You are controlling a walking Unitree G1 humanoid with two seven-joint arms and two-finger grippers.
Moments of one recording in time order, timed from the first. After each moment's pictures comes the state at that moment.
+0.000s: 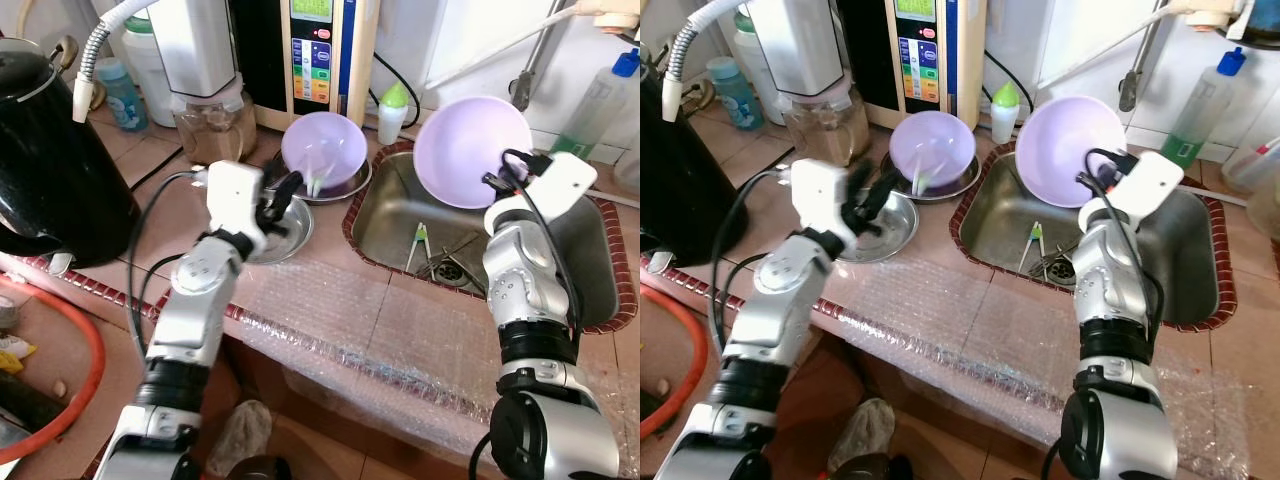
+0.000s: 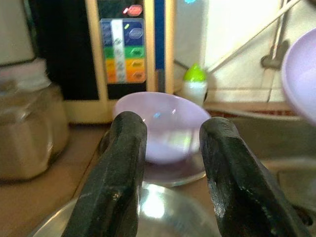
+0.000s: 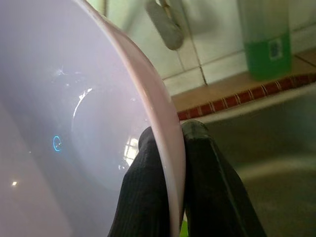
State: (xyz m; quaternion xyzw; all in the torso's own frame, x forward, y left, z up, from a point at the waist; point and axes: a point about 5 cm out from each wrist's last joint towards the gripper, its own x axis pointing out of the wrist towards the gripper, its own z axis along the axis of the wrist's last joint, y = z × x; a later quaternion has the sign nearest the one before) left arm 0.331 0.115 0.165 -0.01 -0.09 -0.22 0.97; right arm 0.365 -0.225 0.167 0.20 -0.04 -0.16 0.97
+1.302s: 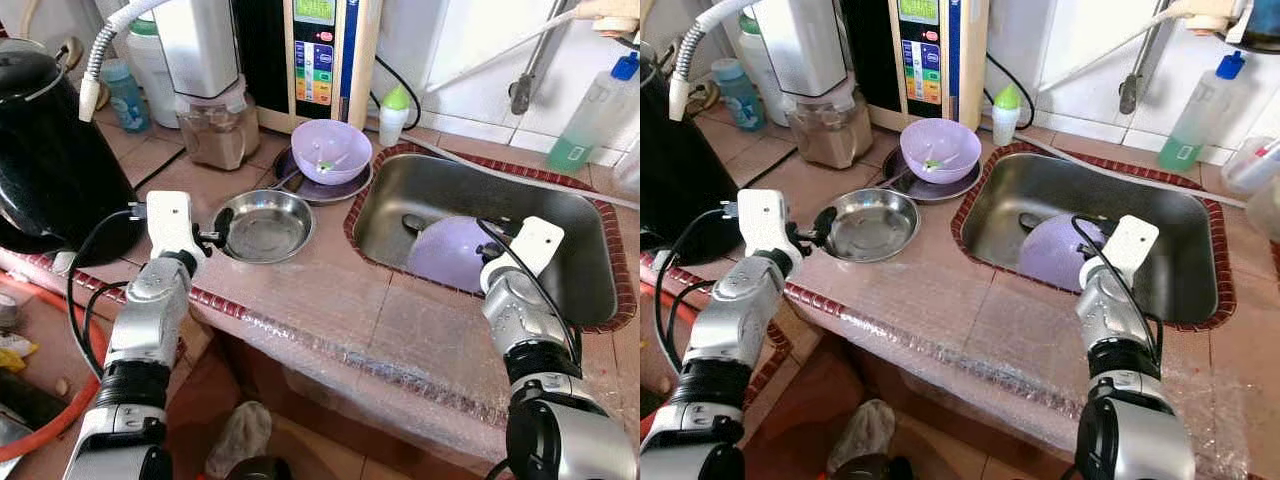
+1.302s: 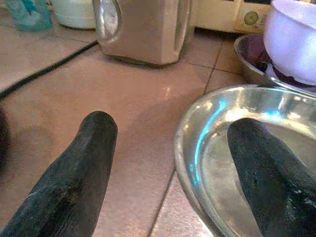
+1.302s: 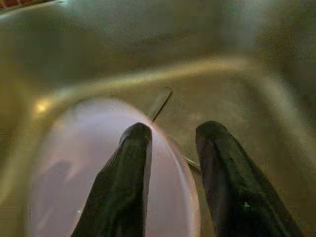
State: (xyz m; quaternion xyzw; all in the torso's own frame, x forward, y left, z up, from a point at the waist) left arm 0.339 0.185 0.121 -0.02 0.08 -0.03 1.00; right arm 0.345 -0.239 0.086 0.13 0.16 -0.21 0.96
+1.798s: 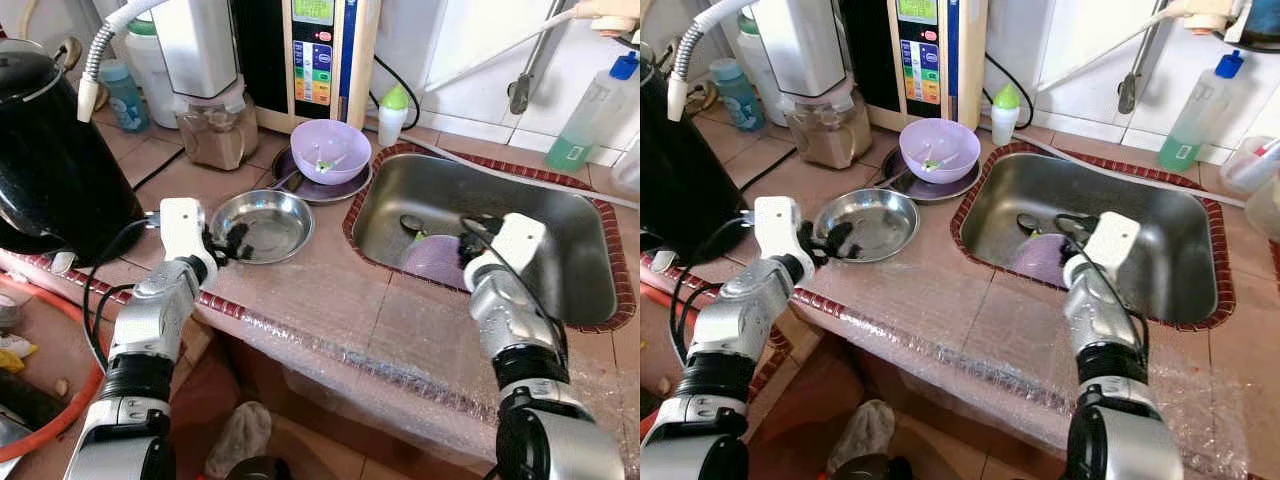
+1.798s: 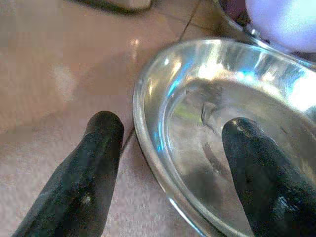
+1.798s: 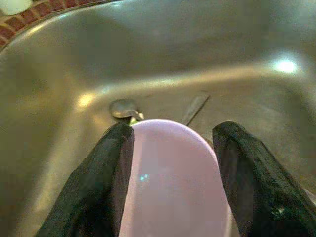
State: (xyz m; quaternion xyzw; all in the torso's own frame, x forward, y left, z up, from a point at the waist) left arm 0.339 0.176 0.108 -0.09 0.15 -0.08 0.98; right arm 0.347 -0.218 0.088 0.12 0.14 -0.15 0.97
